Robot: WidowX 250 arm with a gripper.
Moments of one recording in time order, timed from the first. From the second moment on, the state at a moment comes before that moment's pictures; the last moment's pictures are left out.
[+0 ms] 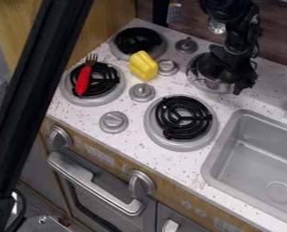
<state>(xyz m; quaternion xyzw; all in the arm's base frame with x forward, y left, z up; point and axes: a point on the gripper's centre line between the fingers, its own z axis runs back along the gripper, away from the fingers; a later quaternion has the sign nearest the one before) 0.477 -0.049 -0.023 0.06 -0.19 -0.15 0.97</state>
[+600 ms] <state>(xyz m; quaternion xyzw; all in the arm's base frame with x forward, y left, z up) 0.471 -0.049 -0.050 0.06 -0.16 -0.15 0.97</state>
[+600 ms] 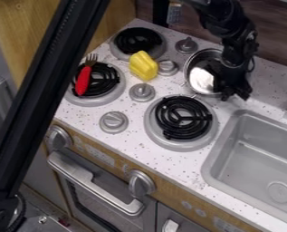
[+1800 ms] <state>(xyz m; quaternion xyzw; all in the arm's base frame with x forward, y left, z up) 0.407 -0.057 0.008 0.11 -0.18 -0.13 0.97</state>
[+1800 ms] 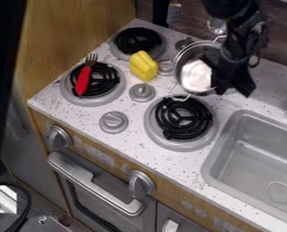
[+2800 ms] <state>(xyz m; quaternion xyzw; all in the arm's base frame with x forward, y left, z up) 0.372 -0.076 -0.053 0.03 -0.04 -0.14 0.99</state>
